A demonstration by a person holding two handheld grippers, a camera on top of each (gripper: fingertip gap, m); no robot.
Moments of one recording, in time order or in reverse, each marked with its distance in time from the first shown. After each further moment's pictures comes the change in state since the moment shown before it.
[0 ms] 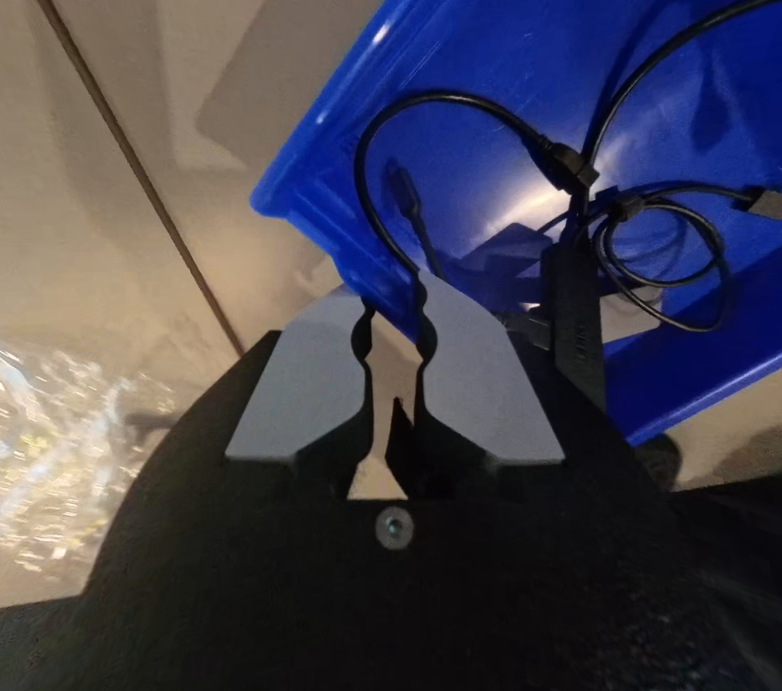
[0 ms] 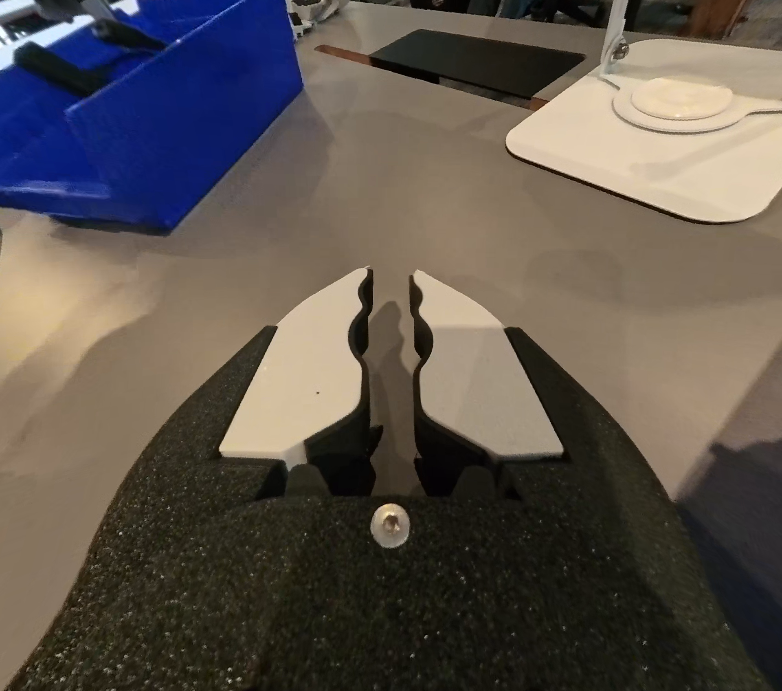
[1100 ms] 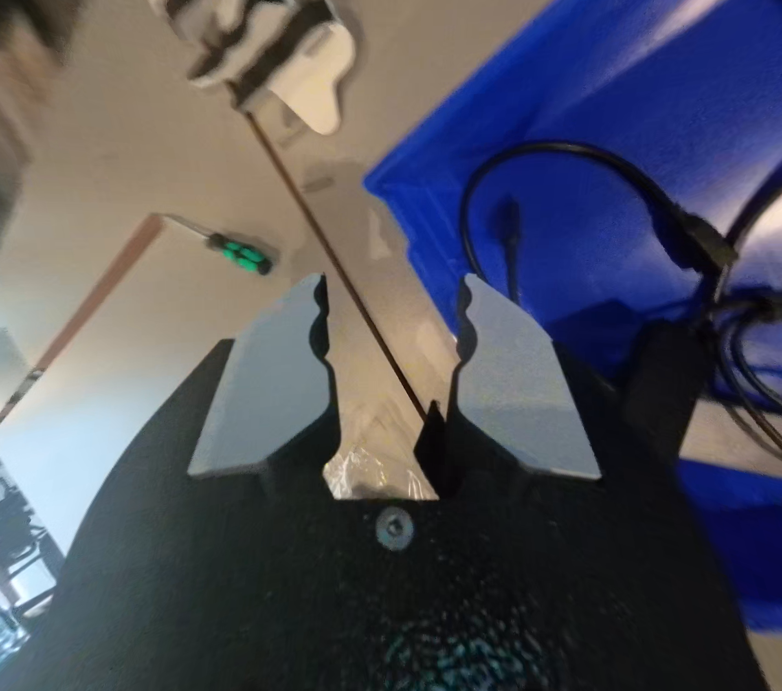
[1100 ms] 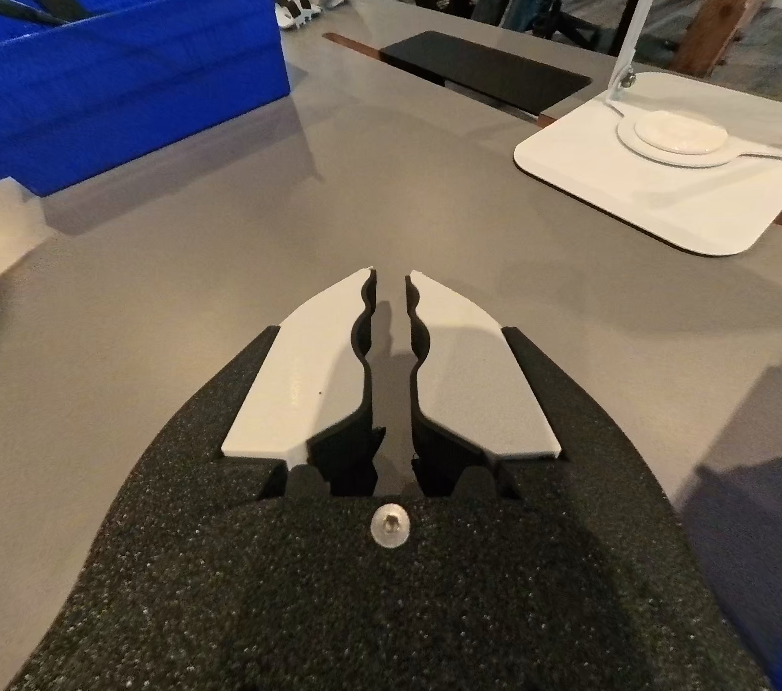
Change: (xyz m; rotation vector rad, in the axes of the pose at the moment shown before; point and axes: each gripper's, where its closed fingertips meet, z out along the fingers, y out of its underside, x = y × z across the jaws) left arm -0.053 -0.056 -0.027 0.268 -0.394 0.389; right arm -0.006 -0.001 0.003 -0.008 0.012 -0.108
